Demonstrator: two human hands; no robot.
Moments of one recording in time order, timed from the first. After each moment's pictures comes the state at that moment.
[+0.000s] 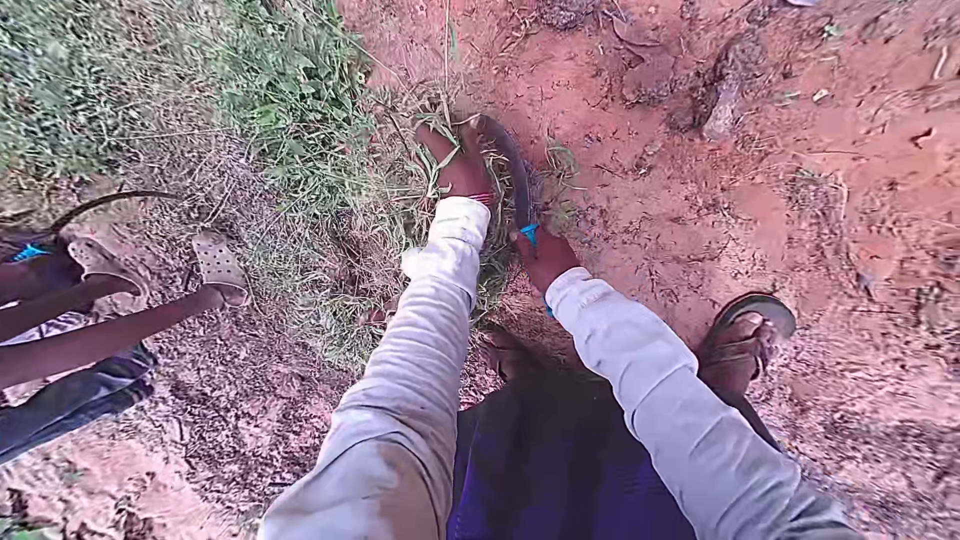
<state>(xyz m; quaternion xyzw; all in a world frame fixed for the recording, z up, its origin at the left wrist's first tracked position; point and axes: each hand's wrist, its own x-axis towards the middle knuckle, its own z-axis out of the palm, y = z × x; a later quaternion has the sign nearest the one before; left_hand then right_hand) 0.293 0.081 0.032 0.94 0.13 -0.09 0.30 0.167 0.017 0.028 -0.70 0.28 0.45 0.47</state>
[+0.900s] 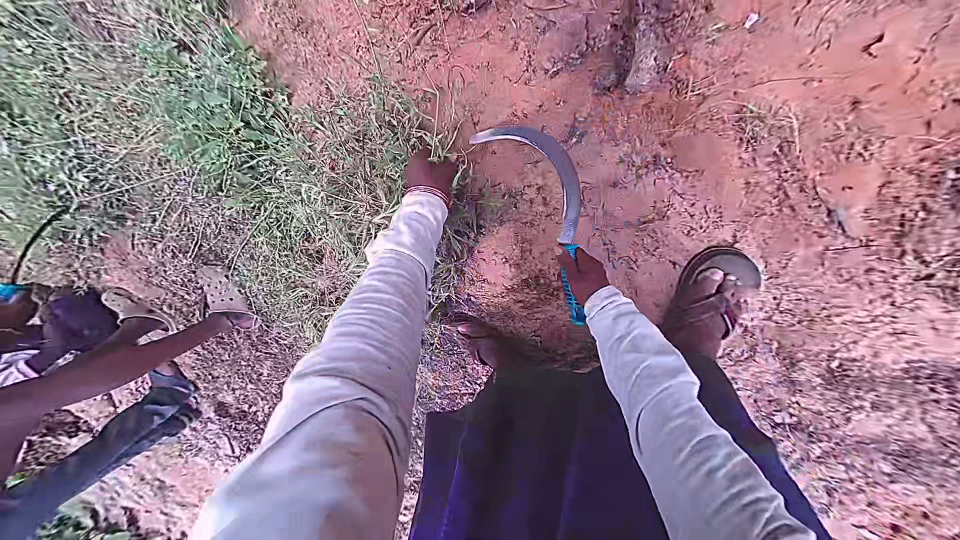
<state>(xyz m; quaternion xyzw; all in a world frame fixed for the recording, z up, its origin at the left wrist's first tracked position) 0.272 0.059 -0.042 0.92 0.08 -0.34 0.18 0.012 -0.069 -0.045 -0.57 0.43 0.35 0.61</state>
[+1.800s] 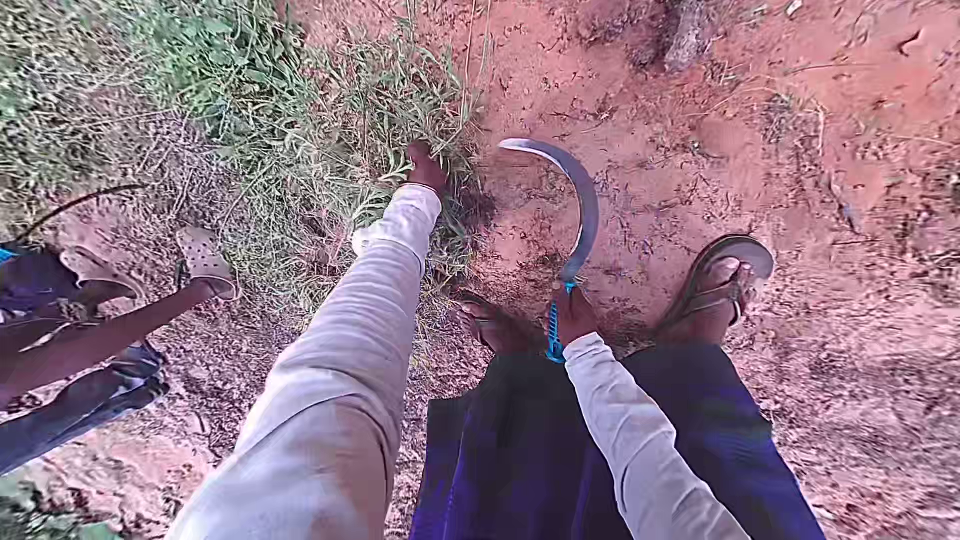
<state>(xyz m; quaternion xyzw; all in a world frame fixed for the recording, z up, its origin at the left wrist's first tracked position) 0.246 0.105 0.001 0.86 -0.07 -0.47 -0.18 -0.039 0.031 0.005 -0.51 0.53 0.25 0.63</state>
